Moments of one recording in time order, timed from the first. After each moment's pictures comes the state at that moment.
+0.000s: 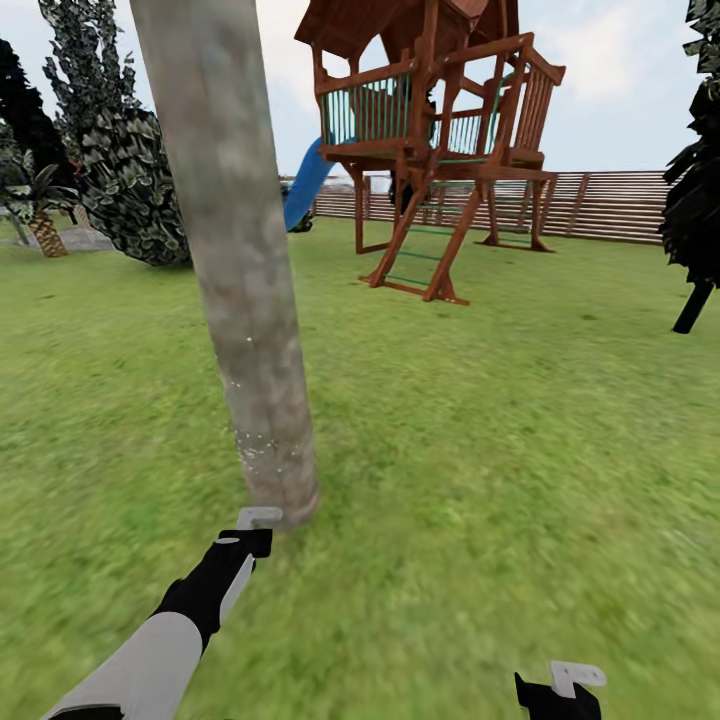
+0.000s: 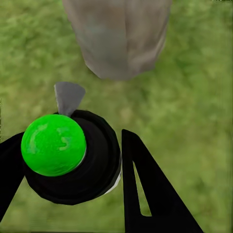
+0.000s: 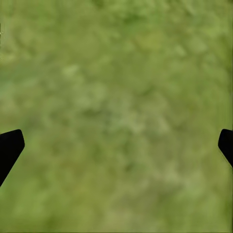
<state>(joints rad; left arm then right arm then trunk) -0.69 -0.06 0.08 -0.51 -0.10 0.29 0.14 -0.42 -0.11 -0.40 -0.14 0.28 -0.30 0.00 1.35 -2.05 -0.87</state>
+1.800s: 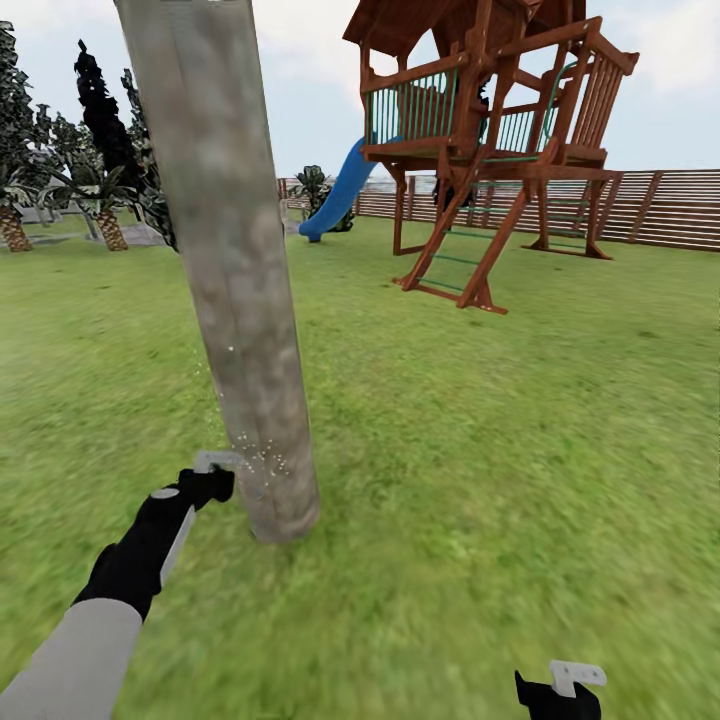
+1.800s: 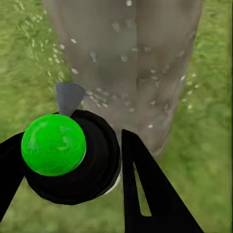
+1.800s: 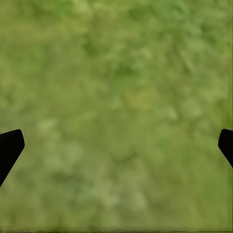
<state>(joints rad) -0.67 0.10 0.08 -0.91 -0.11 0.39 -0.13 -0.42 -0.11 -0.40 -0.14 0.28 -0.31 0.00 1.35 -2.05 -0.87</state>
